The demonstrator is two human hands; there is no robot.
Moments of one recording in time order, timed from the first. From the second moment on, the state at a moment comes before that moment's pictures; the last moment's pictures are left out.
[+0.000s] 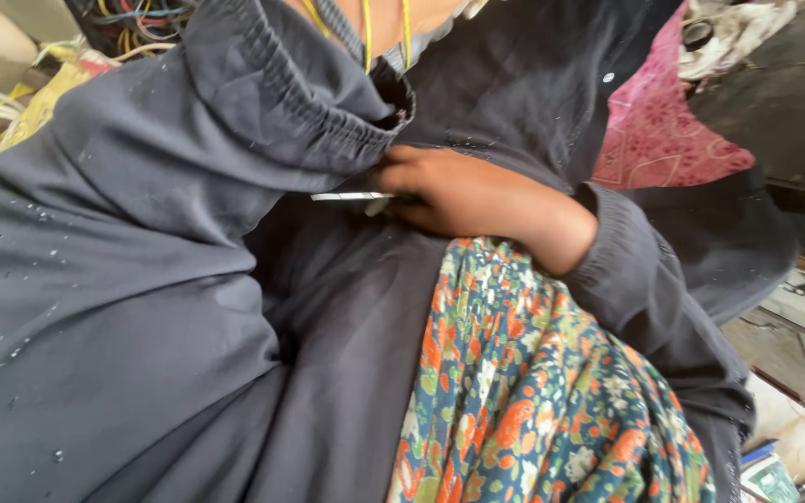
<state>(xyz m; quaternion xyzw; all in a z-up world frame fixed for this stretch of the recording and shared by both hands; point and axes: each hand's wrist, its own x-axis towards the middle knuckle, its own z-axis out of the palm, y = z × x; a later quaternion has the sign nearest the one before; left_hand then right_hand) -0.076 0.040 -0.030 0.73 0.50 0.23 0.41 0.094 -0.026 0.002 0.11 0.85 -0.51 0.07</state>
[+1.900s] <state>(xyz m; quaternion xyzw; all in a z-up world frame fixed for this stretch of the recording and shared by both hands) 0.039 0.190 0.035 0.82 0.37 0.36 0.24 0.286 -0.026 0.058 0.46 0.58 -0.31 -0.60</state>
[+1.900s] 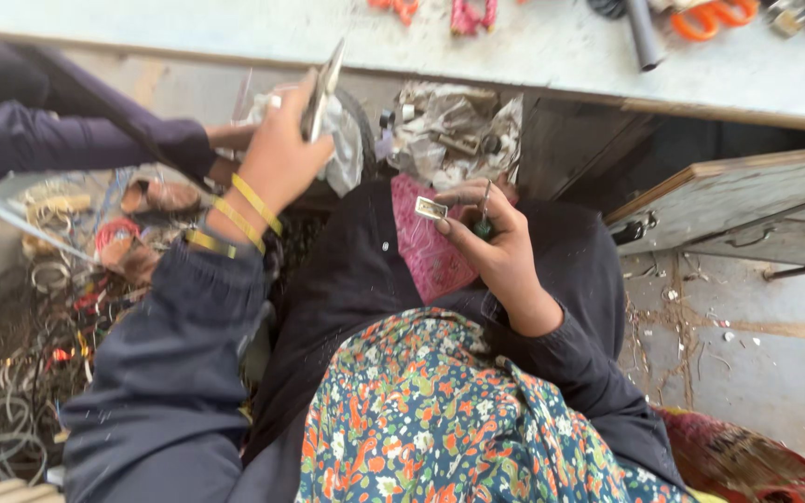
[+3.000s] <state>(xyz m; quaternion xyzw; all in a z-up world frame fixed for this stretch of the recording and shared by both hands) 0.026 0.024 0.041 0.46 0.17 0.42 0.76 0.253 -0.043 0.064 0.43 0.70 -0.33 -0.47</state>
